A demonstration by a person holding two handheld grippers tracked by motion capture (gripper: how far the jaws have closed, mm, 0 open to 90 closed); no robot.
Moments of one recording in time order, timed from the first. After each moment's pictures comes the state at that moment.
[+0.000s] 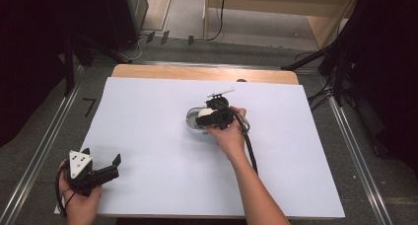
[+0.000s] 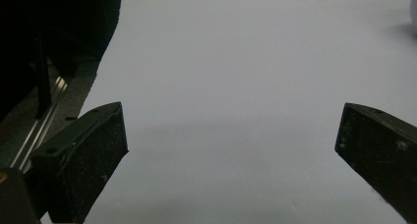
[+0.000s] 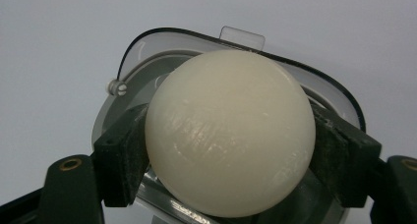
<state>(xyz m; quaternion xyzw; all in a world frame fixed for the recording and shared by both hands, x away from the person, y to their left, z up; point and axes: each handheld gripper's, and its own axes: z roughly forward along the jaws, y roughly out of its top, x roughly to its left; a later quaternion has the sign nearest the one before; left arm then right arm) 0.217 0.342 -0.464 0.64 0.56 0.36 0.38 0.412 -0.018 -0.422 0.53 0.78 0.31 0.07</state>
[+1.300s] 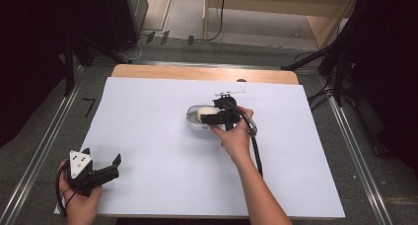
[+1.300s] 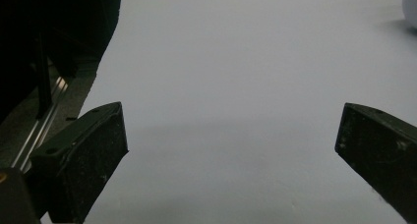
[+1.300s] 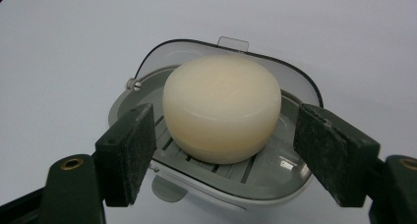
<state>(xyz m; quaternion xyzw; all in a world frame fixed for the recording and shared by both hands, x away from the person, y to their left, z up) 0.217 0.342 -0.464 0.64 0.56 0.36 0.38 0.401 -0.037 -0.409 0.55 0.75 0.36 0.08</state>
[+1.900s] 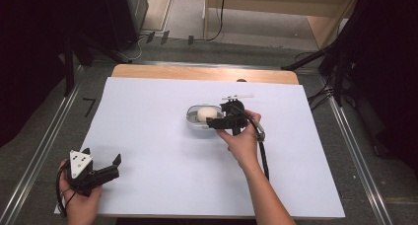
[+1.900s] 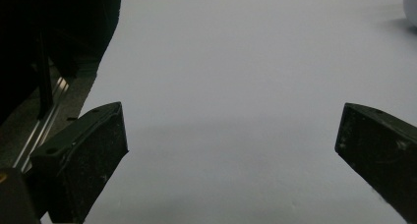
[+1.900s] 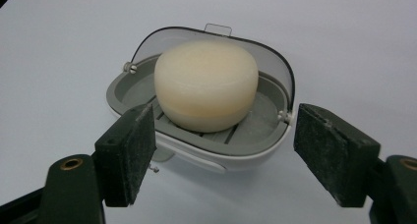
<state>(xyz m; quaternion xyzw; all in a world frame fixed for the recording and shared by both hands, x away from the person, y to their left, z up) 0.217 0.341 -0.464 0.64 0.56 0.36 0.38 0.384 -0.057 -0.406 0.54 0.75 0.37 0.09</state>
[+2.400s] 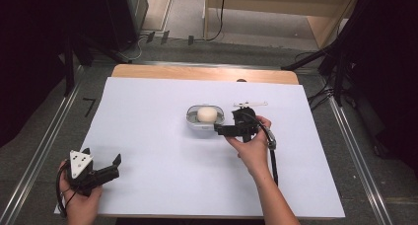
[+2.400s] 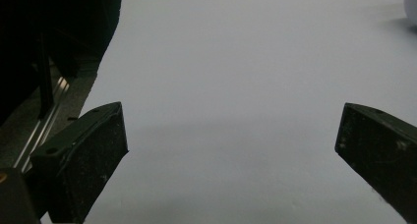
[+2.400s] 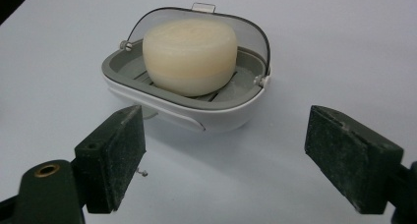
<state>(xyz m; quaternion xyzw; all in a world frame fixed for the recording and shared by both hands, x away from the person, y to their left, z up) 0.217 0.341 -0.464 0.64 0.56 0.36 0.38 0.367 -0.088 -0.414 0.53 0.75 0.39 0.07</state>
